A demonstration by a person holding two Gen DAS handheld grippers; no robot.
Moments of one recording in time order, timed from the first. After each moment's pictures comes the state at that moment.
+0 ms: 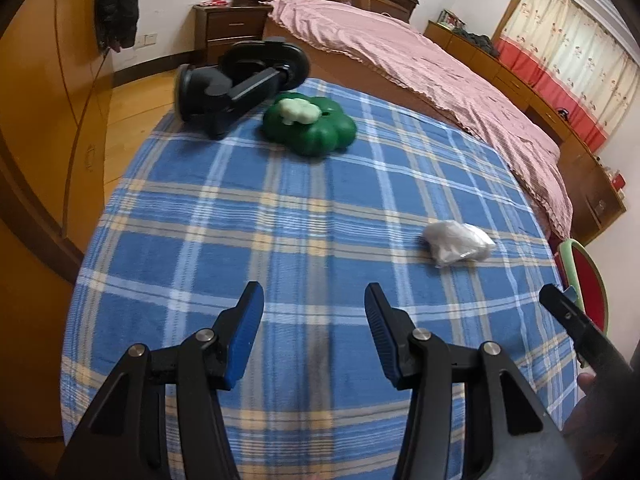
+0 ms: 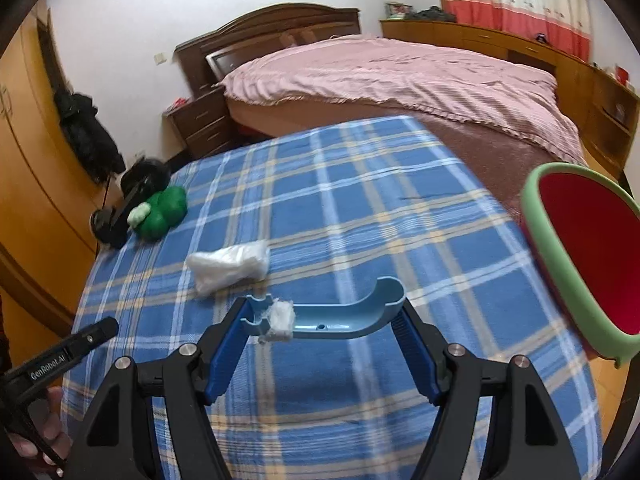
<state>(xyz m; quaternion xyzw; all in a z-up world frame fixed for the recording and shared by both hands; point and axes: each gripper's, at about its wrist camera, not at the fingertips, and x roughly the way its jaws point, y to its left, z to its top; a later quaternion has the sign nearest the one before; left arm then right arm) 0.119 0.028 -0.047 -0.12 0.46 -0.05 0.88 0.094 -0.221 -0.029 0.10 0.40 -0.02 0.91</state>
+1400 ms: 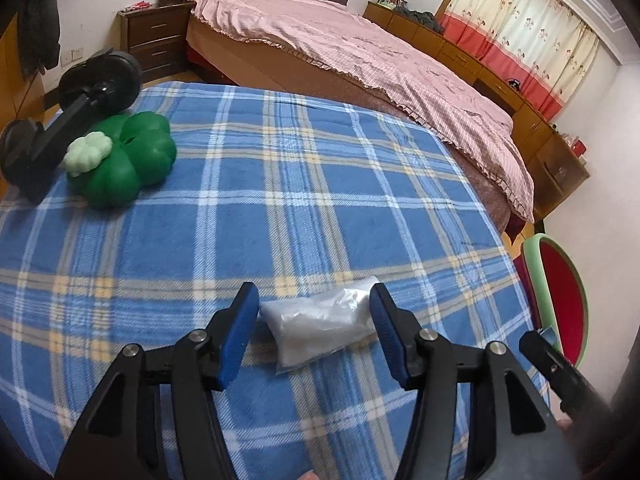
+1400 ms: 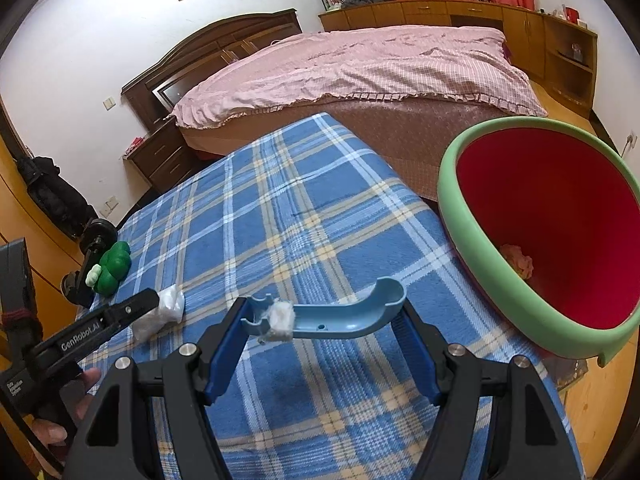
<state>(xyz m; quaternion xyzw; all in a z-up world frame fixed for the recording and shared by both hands) 0.198 -0.089 -0.058 -0.10 0.47 -0.15 0.87 0.099 -0.308 -0.041 0.19 0.40 -0.08 0.89</state>
